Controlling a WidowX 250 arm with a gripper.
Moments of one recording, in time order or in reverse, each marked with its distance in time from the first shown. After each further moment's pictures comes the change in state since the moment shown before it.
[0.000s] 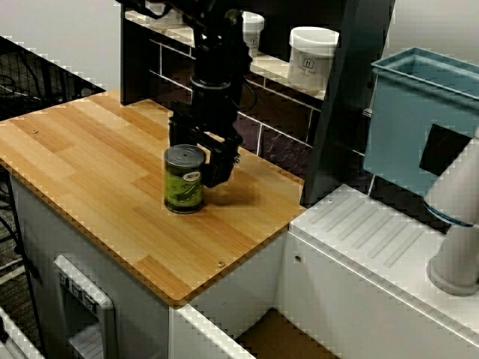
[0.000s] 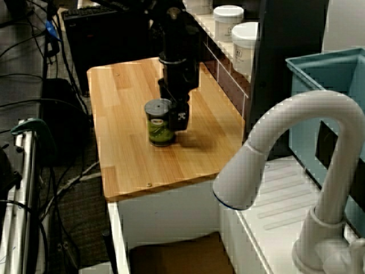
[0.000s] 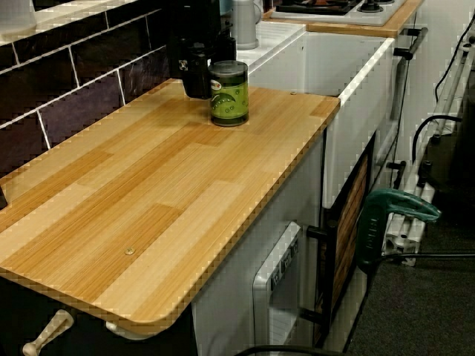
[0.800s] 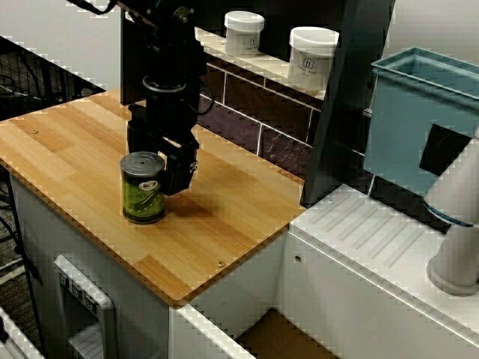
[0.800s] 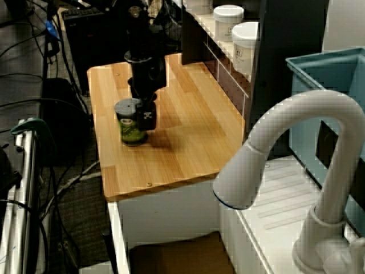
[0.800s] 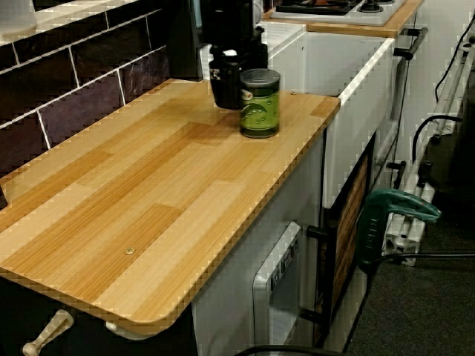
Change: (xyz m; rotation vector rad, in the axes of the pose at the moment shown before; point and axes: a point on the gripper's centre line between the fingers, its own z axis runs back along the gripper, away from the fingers) arm -0.048 0.010 -0.002 -0.006 0.003 -0.024
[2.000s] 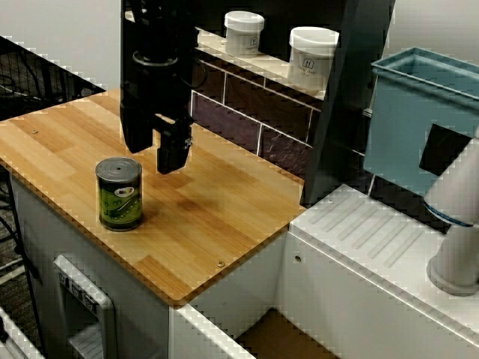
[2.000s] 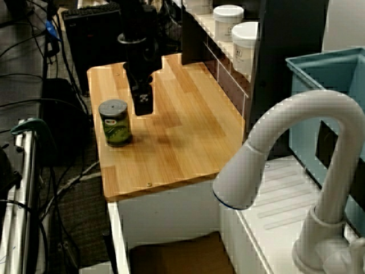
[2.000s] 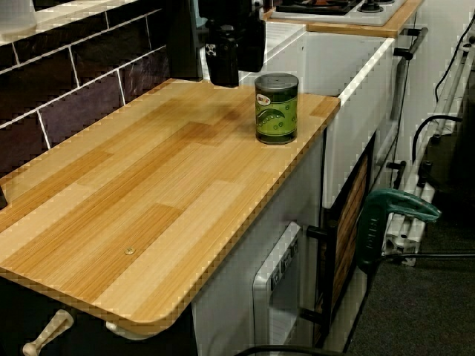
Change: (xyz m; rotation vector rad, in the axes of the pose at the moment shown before) arm 0.004 0.005 0.028 -0.015 -0.035 0.008
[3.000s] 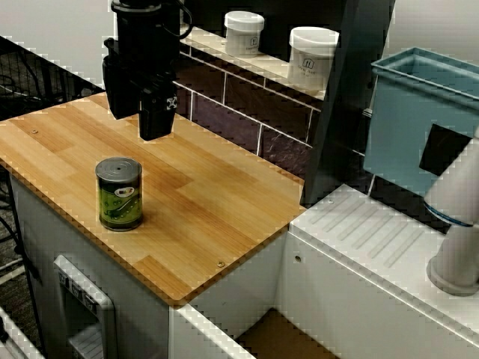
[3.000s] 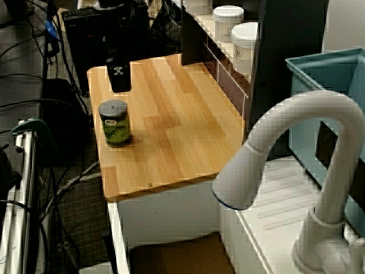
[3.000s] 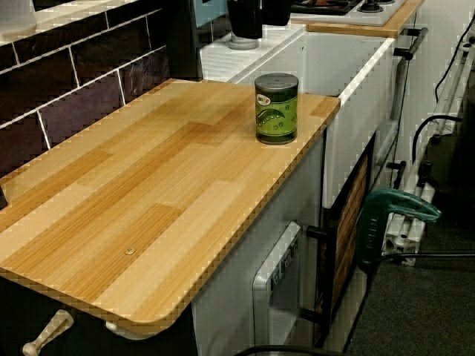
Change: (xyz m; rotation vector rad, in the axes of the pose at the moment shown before) arm -0.025 -0.006 0.048 -0.017 -0.009 -0.082
